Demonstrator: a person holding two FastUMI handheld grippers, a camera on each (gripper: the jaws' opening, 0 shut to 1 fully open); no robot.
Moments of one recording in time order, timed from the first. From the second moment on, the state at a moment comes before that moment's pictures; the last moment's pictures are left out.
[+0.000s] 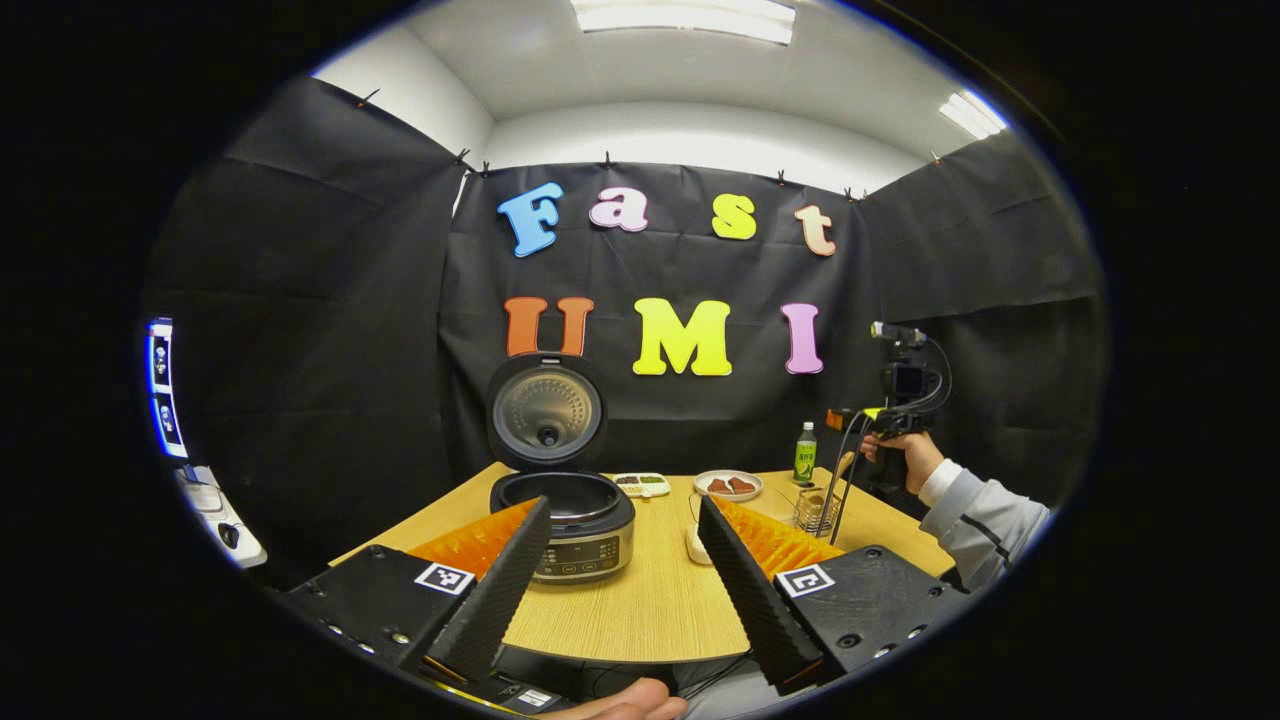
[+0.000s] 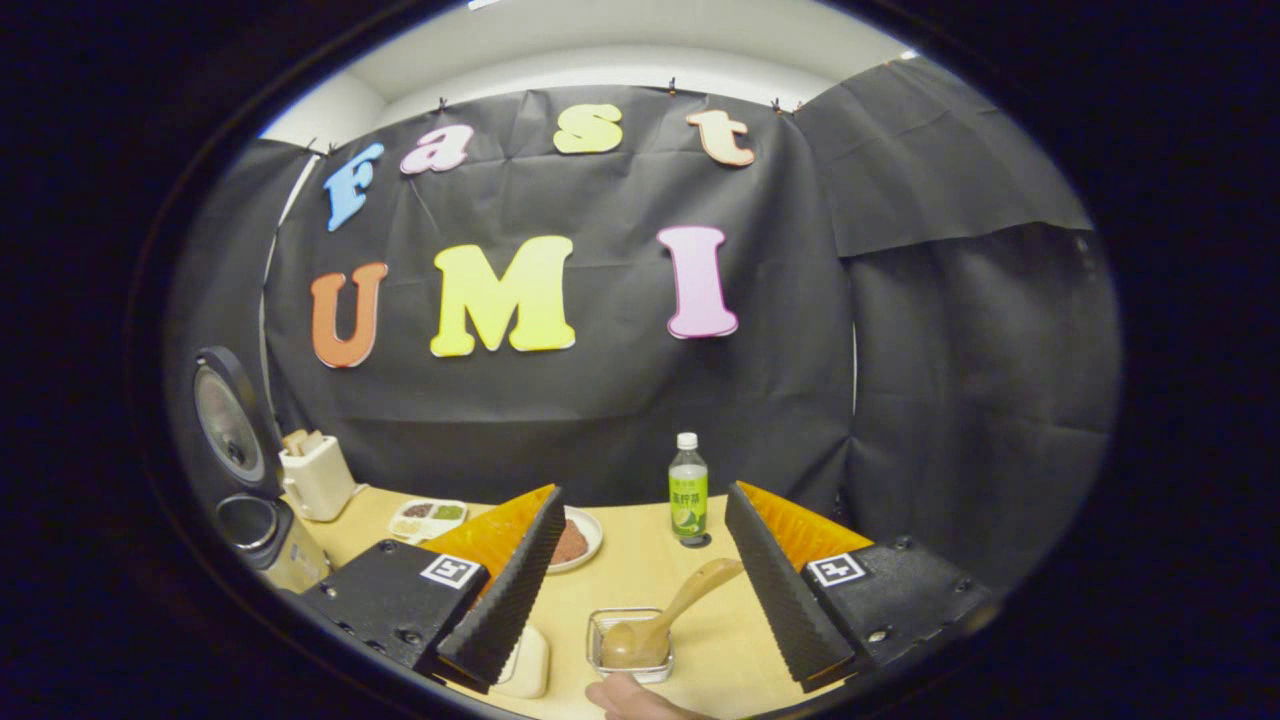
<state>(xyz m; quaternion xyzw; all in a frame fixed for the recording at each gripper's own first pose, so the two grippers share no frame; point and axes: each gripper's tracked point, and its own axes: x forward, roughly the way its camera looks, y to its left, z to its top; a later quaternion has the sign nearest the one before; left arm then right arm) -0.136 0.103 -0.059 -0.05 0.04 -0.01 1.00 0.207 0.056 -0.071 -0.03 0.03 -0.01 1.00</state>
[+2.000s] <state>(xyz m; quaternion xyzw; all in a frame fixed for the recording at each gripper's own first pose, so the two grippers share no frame) 0.217 0.257 0.049 -0.05 -0.02 0.12 0.99 0.013 0.051 -0.091 -0.06 -0.06 0.12 0.99</state>
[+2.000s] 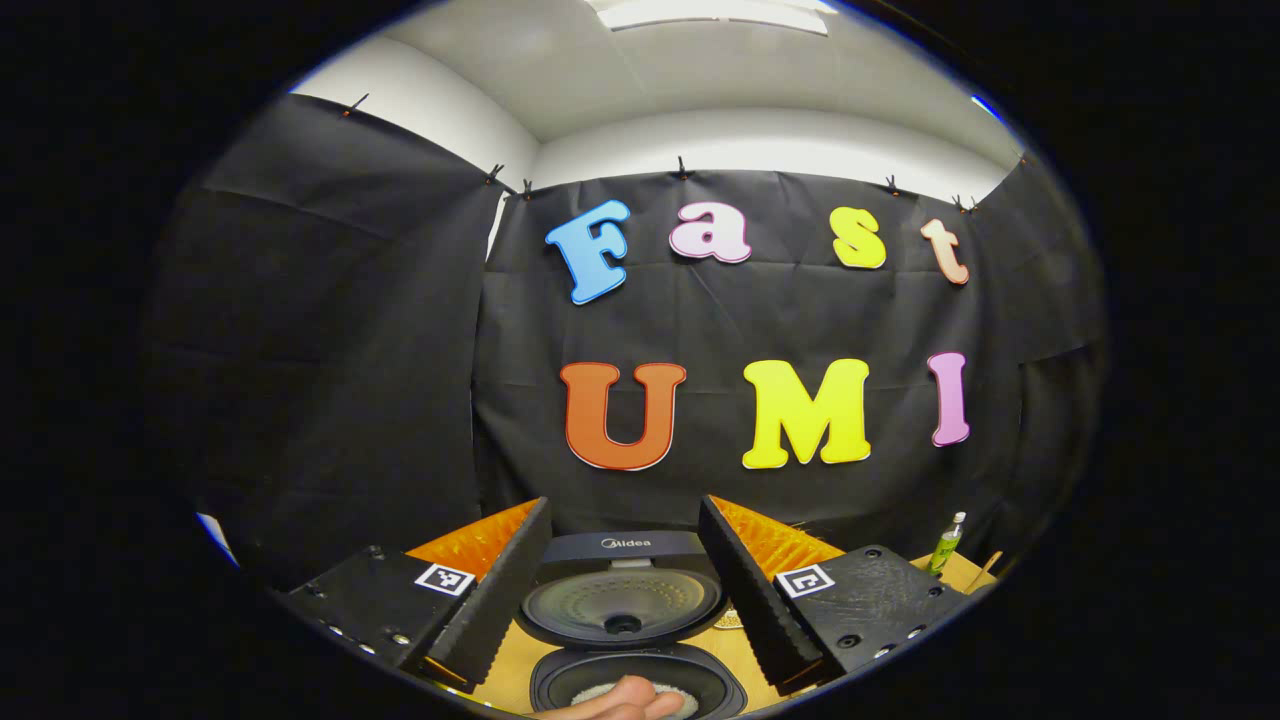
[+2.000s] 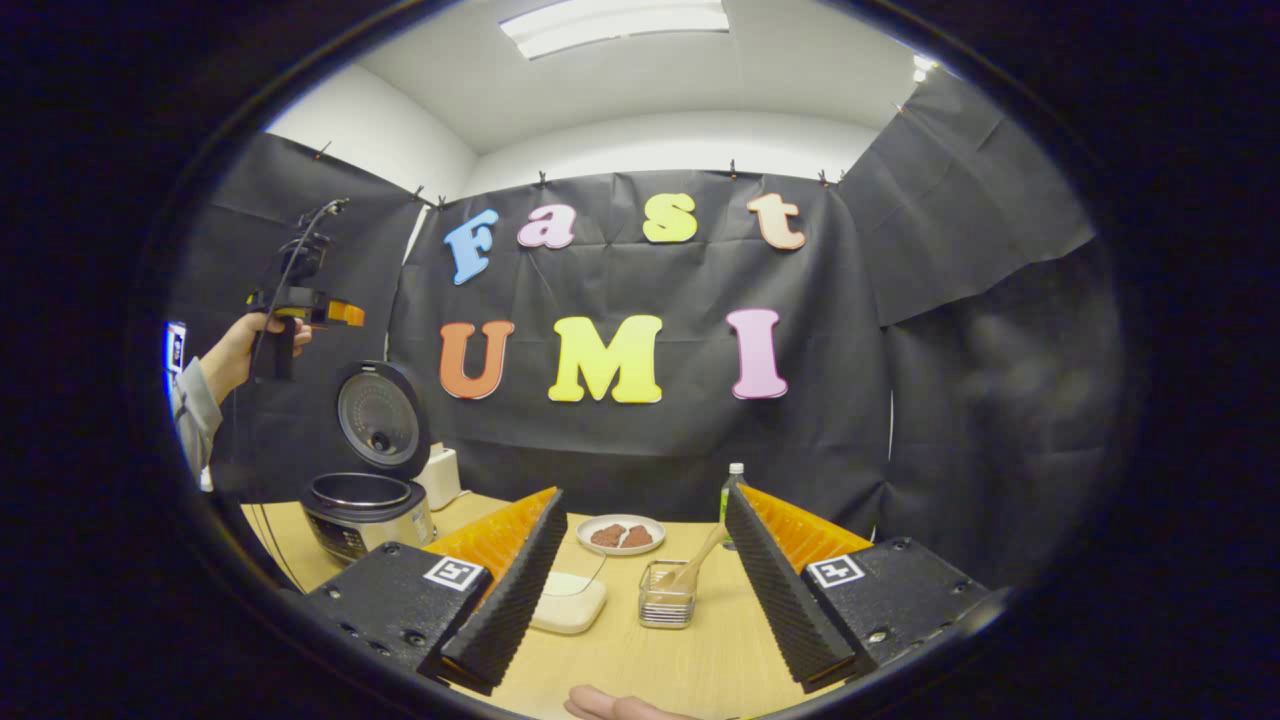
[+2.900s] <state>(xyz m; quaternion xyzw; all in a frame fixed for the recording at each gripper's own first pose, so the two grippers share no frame) 0.292 0.290 -0.022 -0.08 0.07 0.16 0.98 0.034 0.065 -0.147 -0.09 0.02 0.13 0.99</state>
